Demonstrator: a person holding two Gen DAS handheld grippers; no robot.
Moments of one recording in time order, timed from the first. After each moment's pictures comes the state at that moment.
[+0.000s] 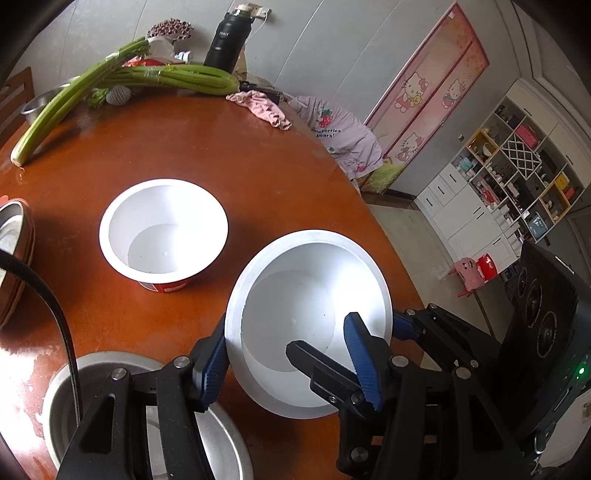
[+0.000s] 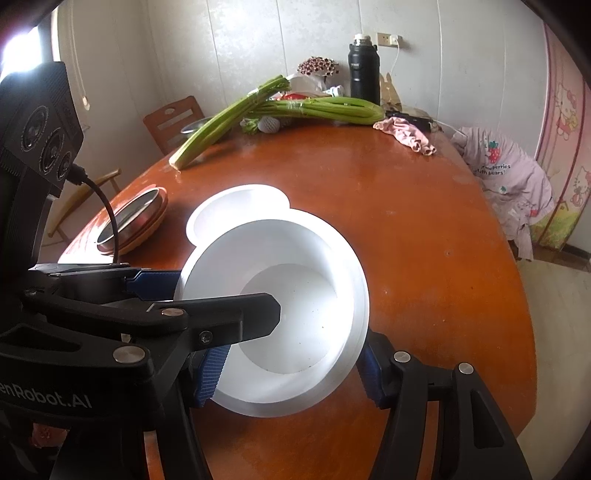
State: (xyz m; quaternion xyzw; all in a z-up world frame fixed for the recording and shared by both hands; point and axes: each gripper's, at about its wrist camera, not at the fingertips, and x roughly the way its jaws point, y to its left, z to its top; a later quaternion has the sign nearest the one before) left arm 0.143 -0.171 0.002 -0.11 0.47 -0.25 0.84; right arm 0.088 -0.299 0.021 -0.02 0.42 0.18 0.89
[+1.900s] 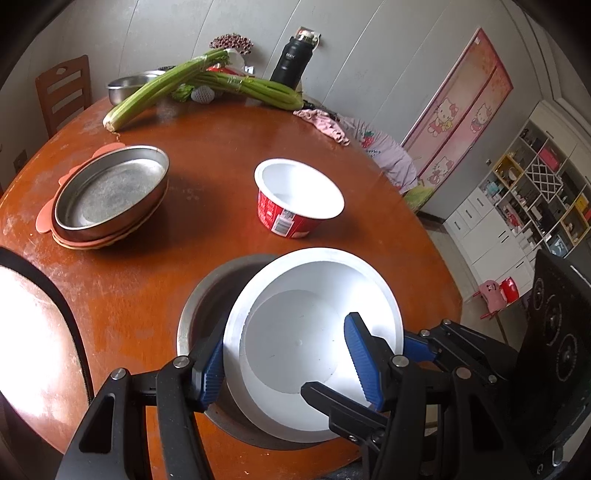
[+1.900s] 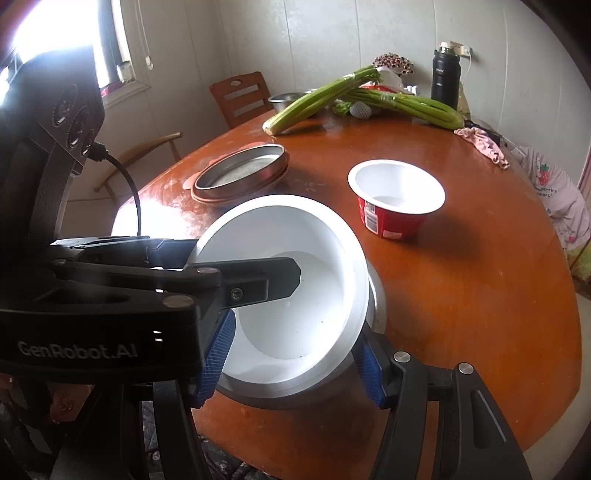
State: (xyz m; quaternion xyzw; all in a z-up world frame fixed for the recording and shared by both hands) left arm 0.067 -0.058 -0.011 -0.12 0.45 -0.18 0.86; right arm 0.019 -0.183 0.007 -0.06 0.43 0.27 0.86
